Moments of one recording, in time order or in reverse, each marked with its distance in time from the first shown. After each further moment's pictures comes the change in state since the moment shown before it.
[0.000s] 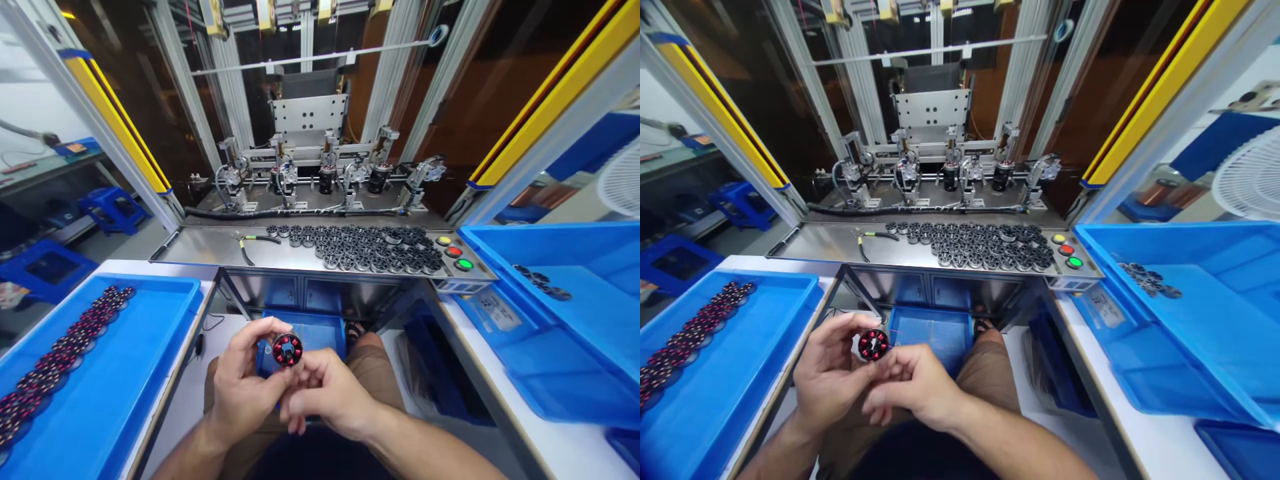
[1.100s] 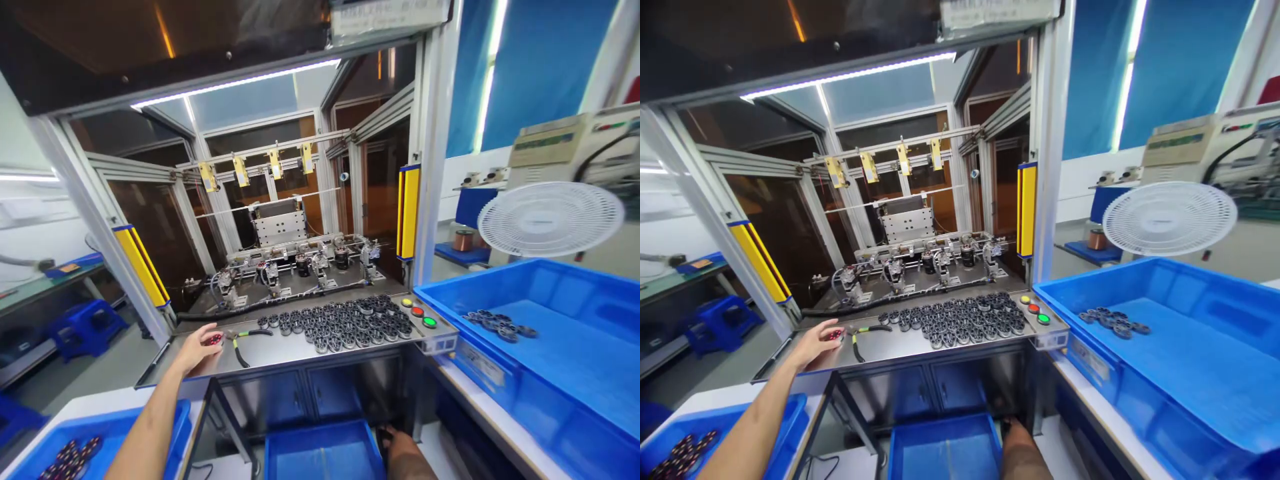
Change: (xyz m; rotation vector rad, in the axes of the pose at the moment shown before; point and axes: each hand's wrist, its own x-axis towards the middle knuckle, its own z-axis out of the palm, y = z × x) left_hand 0.215 -0.143 -0.133 0.331 -0.212 -0.522; right_hand -0.082 -0.054 -0.066 -0.961 0.541 -0.440
